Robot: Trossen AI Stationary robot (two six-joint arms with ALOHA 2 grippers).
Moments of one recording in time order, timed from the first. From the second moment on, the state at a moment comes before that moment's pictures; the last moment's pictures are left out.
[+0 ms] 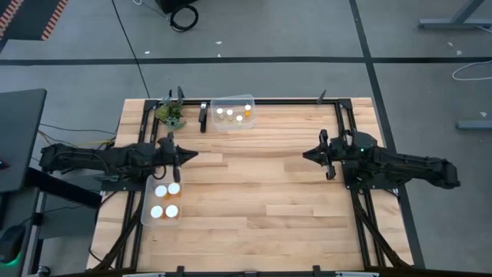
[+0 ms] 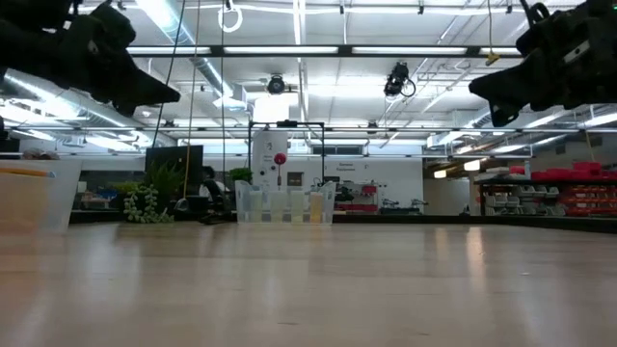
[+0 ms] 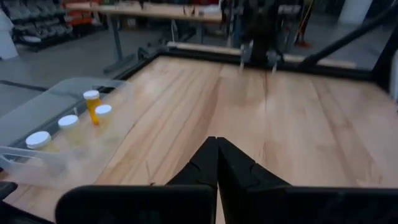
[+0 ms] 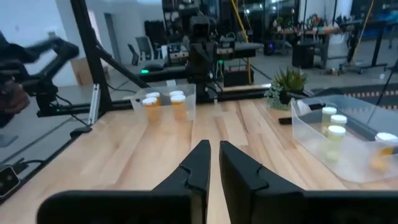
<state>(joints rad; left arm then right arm) -0.03 0.41 0.20 0.01 -0.30 -0.10 -0.29 0.25 0.06 0.17 -0.32 0.08</state>
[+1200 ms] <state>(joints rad) -0.12 0.04 0.01 0.06 -0.25 -0.23 -0.29 0.04 0.01 0.14 -0.14 0.22</state>
